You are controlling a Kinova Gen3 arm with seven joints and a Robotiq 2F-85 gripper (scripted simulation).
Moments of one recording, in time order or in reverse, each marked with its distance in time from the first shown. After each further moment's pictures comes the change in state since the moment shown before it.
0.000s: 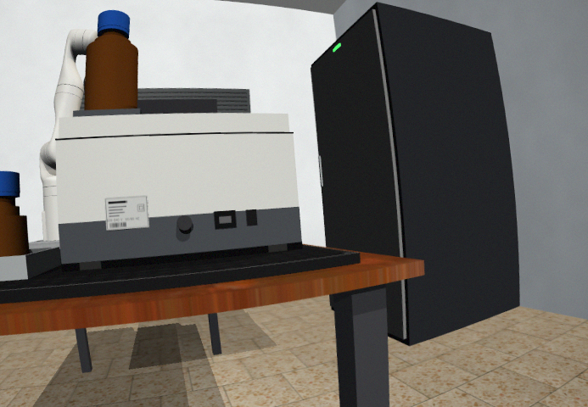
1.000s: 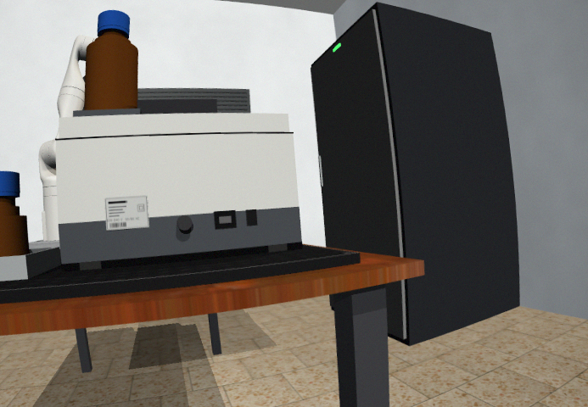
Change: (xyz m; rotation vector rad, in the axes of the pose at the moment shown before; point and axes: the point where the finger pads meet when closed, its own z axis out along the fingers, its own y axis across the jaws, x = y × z) arm -0.008 0.081 0.000 0.000 0.000 -0.128
